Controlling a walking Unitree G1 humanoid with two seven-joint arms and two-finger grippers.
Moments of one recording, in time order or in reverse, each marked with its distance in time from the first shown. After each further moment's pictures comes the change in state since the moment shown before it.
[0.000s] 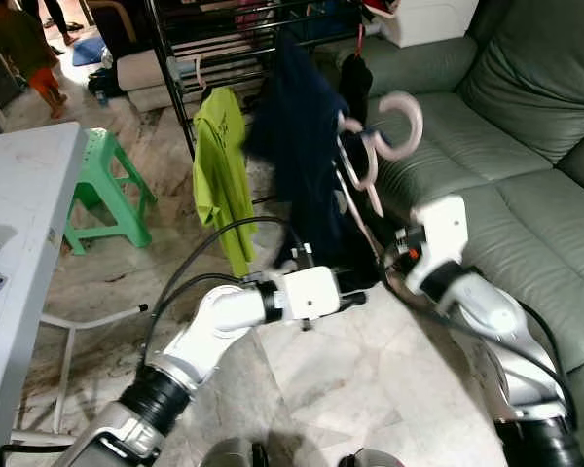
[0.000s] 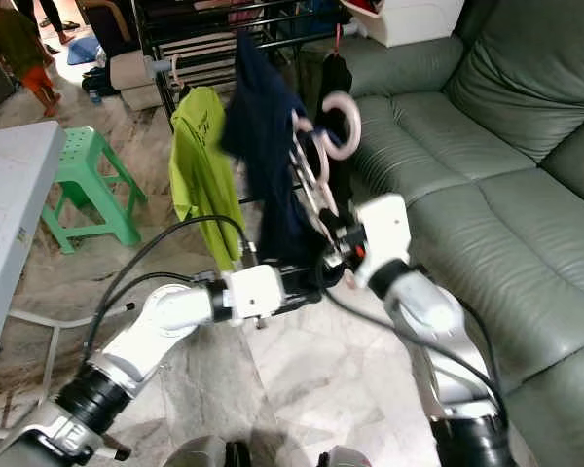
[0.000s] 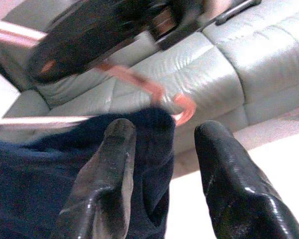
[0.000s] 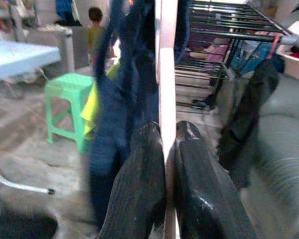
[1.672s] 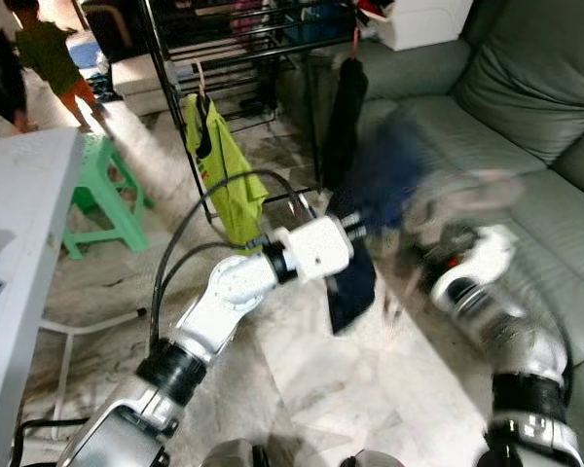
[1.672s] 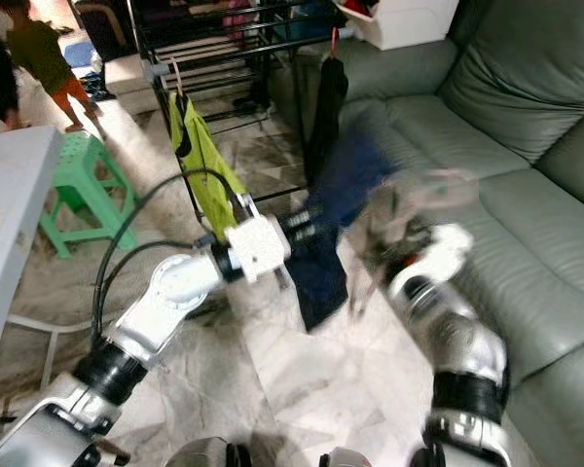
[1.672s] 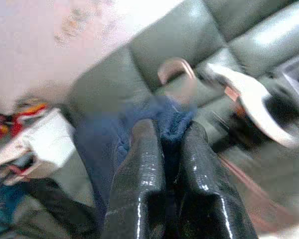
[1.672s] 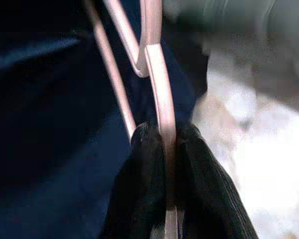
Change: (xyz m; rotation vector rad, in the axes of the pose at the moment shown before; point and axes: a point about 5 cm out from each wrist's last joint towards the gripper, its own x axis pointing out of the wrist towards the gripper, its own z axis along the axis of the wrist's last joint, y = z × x) left arm 0.016 0.029 0.037 0.080 -0.211 0.186; right arm -0.001 -0.077 -0.061 0.908 0.148 -0.539
